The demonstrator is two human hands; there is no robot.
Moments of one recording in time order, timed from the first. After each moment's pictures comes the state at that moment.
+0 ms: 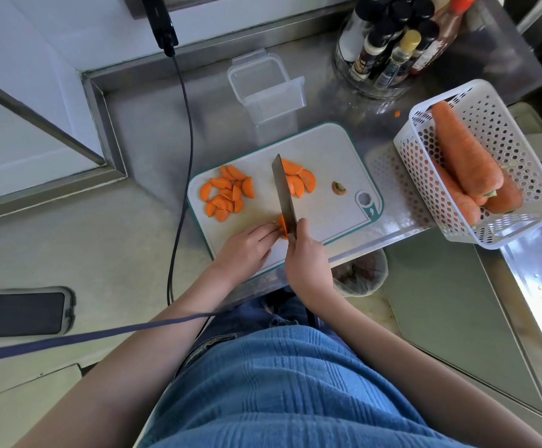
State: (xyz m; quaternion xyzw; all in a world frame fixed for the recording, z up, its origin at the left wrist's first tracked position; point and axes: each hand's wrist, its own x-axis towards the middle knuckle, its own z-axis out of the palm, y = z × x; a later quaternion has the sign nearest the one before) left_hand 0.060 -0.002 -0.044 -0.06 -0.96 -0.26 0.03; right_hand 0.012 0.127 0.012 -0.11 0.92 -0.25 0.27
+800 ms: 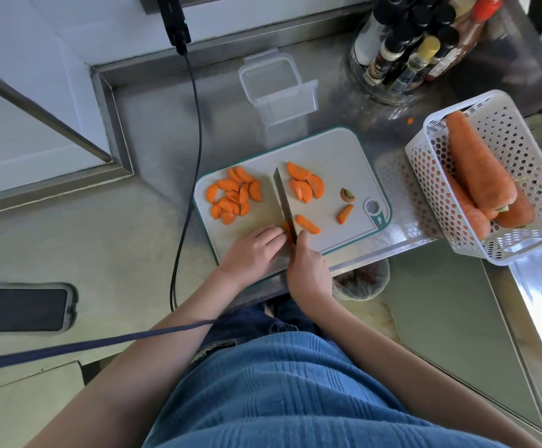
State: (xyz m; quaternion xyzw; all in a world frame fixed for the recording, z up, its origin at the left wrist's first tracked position) left_hand 0.056 0.001 -0.054 -0.05 -0.96 -0.26 0.10; right_hand 0.012 0.126 -0.001 -0.14 0.93 -0.14 0.31
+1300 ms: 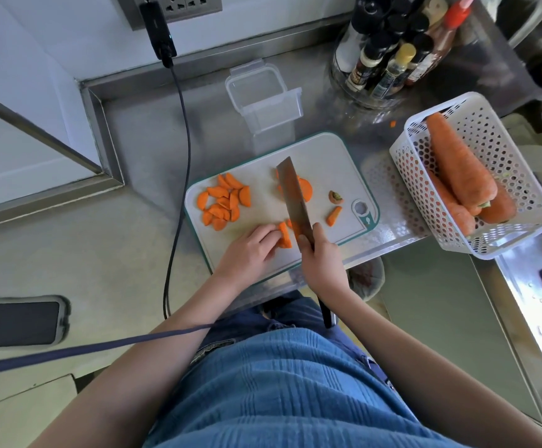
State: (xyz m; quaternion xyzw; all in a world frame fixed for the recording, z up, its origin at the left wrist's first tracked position) left_hand 0.049 0.010 -0.044 0.01 -0.95 -0.29 0.09; right_hand -0.018 0.152 0.005 -0.10 0.90 -0.32 0.27
